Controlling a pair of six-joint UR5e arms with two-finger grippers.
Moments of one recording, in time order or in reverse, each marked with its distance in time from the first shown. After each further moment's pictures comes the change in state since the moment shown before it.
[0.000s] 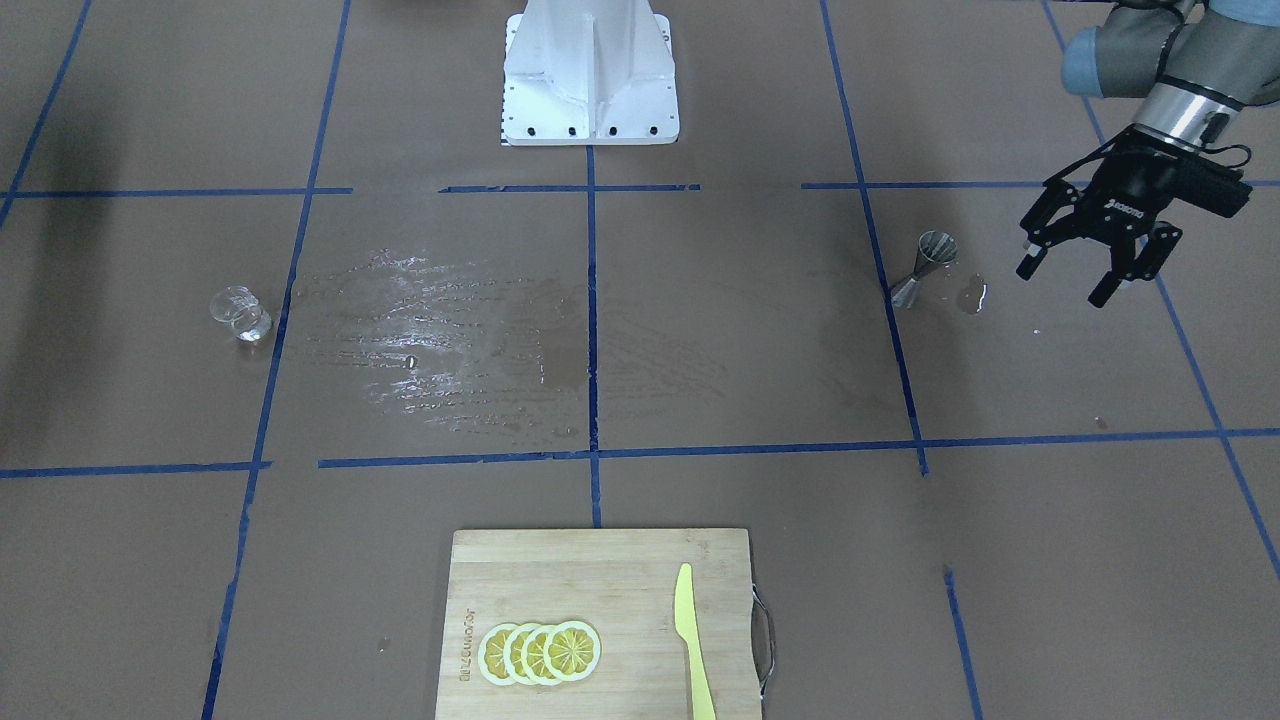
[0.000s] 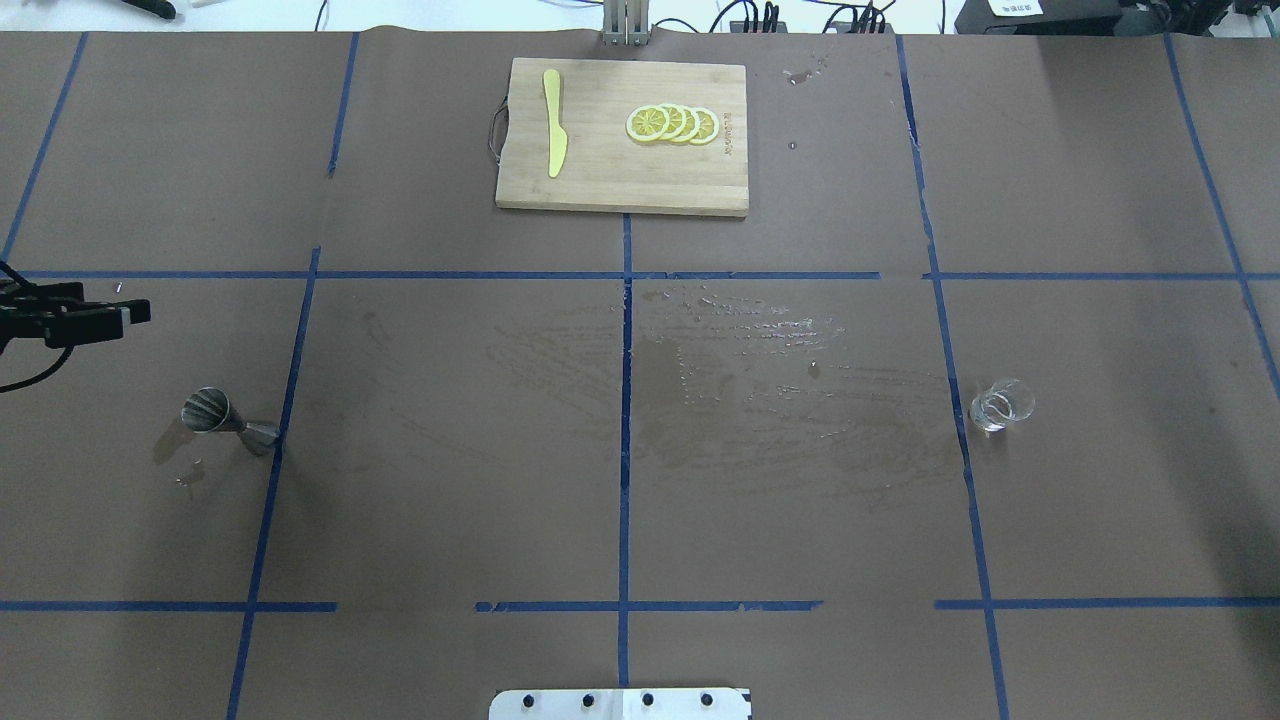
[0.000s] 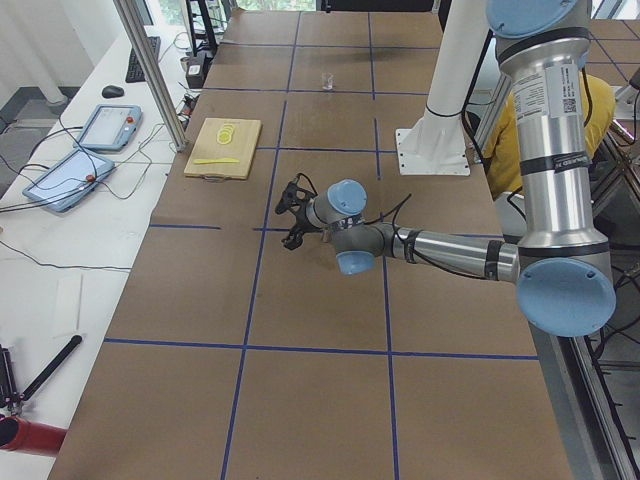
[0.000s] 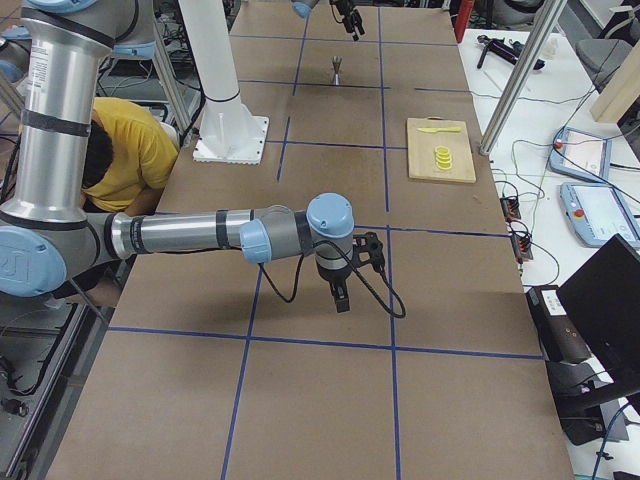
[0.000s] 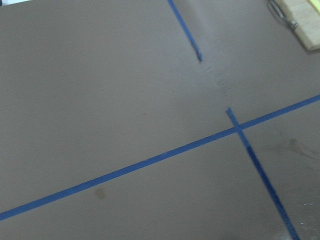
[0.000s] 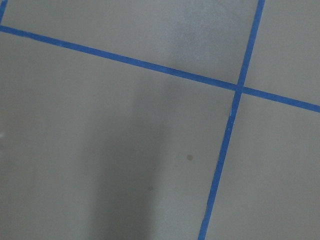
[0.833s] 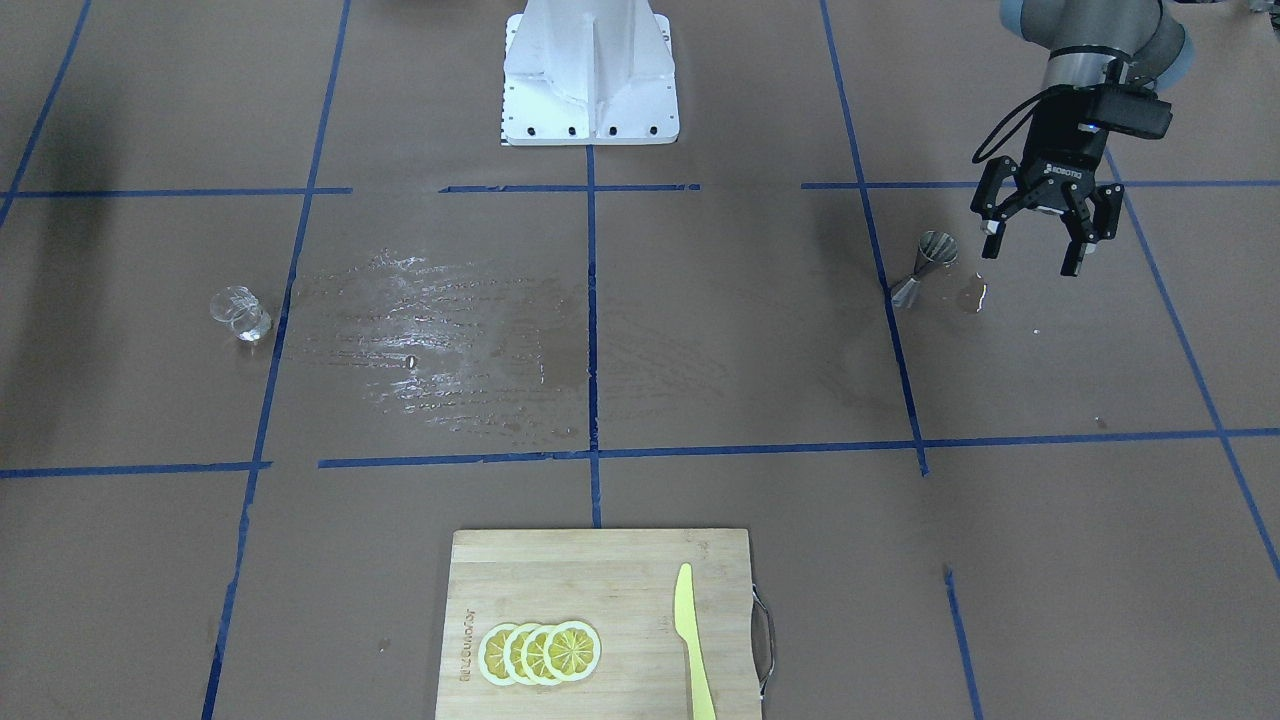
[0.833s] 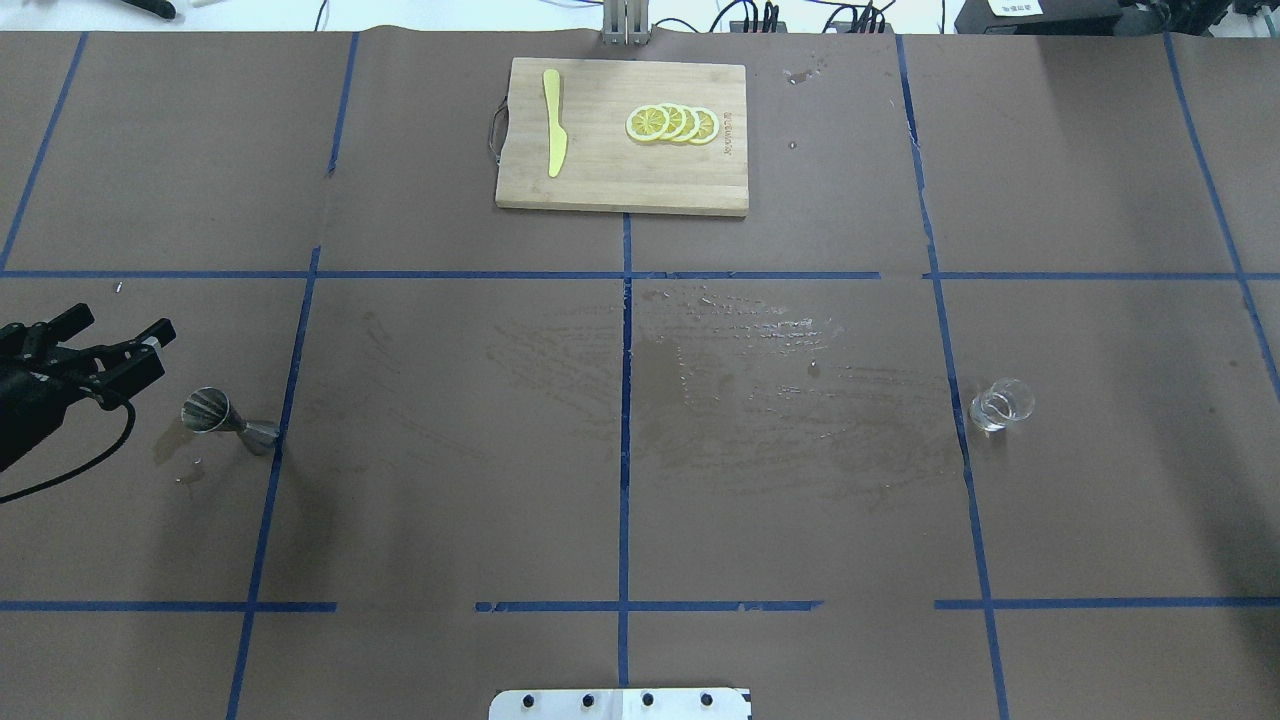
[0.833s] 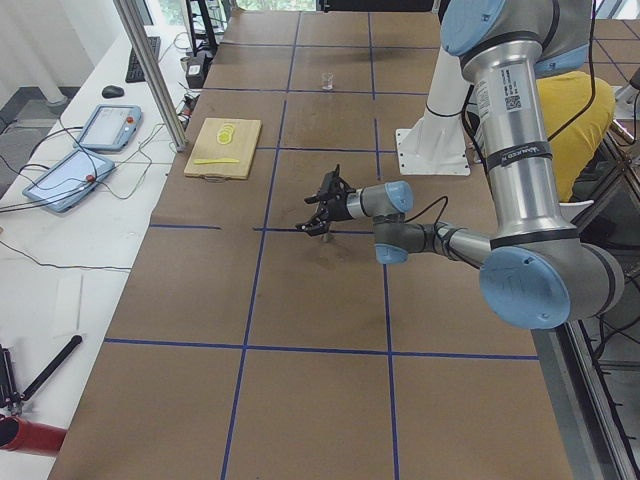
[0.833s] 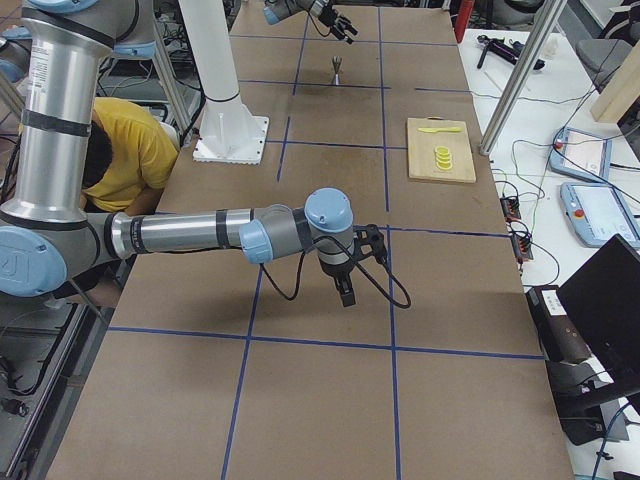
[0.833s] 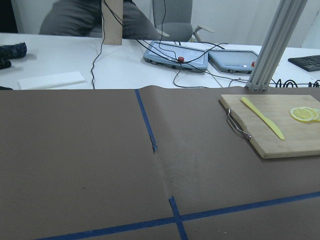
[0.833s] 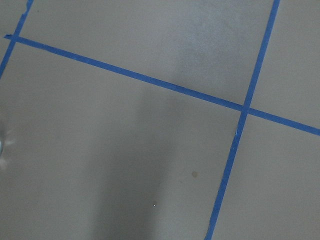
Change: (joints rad) left arm 0.445 0.121 -0.079 -0.114 0.812 -0.087; right arm -0.002 0.001 0.005 0.067 0.000 0.002
